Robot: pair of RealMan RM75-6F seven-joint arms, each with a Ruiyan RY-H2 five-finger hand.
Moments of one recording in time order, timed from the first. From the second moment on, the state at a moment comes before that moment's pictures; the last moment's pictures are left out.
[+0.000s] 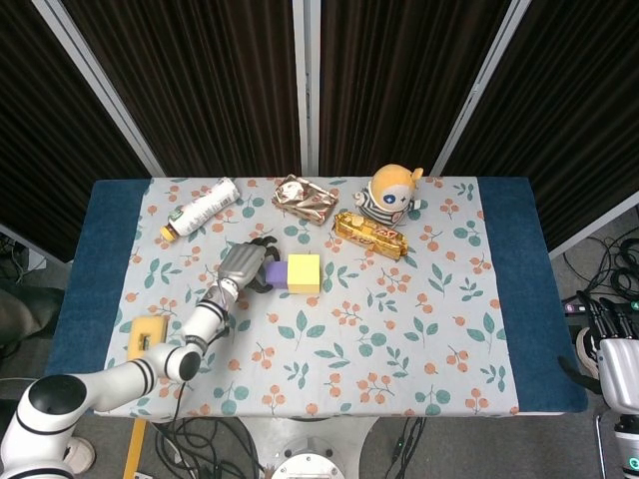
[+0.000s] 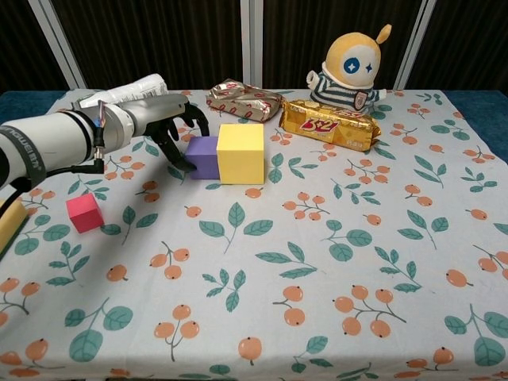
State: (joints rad) left arm -0.93 -1.81 -0.26 -0.99 0.98 0.68 0.09; right arm 0.02 -1.05 0.06 -1.62 -1.52 1.56 -0.01
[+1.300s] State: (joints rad) left arm -0.84 -1.71 -0.20 -1.07 1.05 0.79 0.14; right arm 0.01 -1.05 0.06 -1.63 -1.56 1.58 0.00
